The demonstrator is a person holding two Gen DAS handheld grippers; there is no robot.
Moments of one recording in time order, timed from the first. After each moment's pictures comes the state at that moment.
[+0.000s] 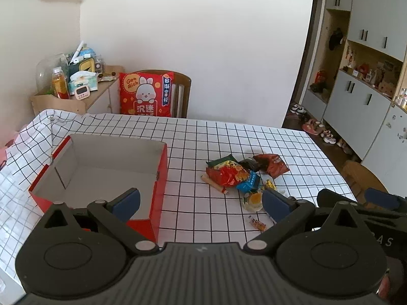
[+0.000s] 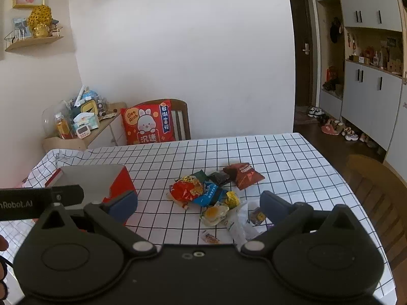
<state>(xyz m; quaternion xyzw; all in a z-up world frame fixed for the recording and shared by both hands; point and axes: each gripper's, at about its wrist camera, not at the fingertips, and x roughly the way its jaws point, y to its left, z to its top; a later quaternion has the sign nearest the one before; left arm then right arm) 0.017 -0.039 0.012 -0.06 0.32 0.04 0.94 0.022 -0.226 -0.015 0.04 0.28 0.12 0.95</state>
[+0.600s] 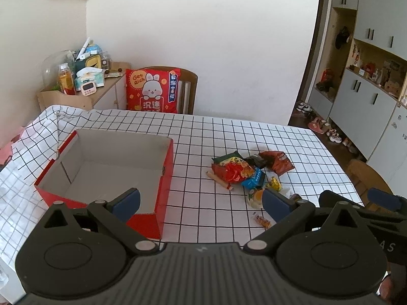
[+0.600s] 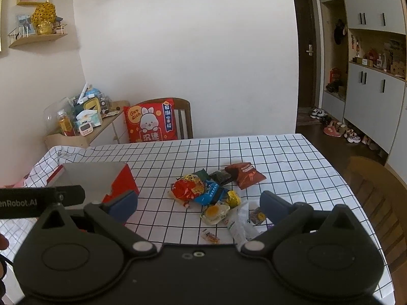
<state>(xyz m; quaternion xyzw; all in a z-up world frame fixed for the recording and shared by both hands) 0.013 -0.038 0.011 -0.06 0.33 0.06 0.94 0.019 -0.224 -0.014 0.04 0.28 0.13 0.95</state>
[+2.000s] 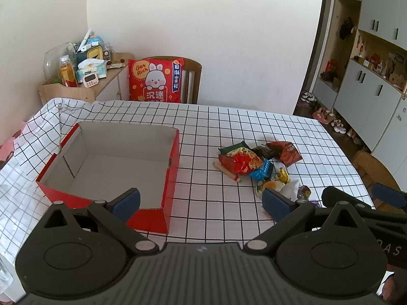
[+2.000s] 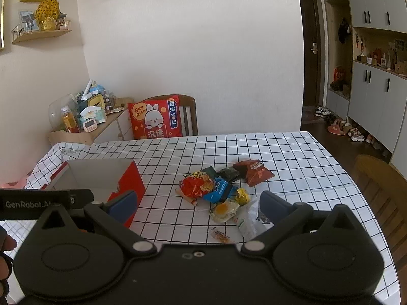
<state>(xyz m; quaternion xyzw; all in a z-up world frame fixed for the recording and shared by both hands) 0.022 -0.029 0.001 -0.06 0.35 0.06 0.93 0.024 -0.213 -0.019 0.03 0.28 0.13 0.95</state>
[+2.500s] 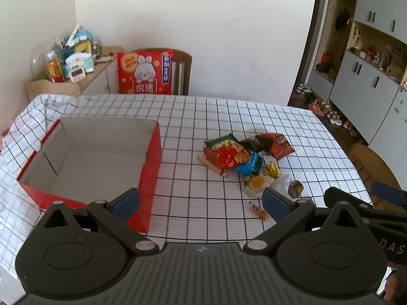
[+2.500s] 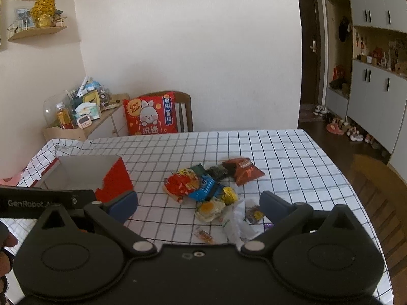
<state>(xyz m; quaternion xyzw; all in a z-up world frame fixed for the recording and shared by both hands) 0.052 -0.057 -0.016 -0.06 0.37 0.05 0.93 0.046 -0.246 -0.034 0.03 0.30 0.14 0.94</state>
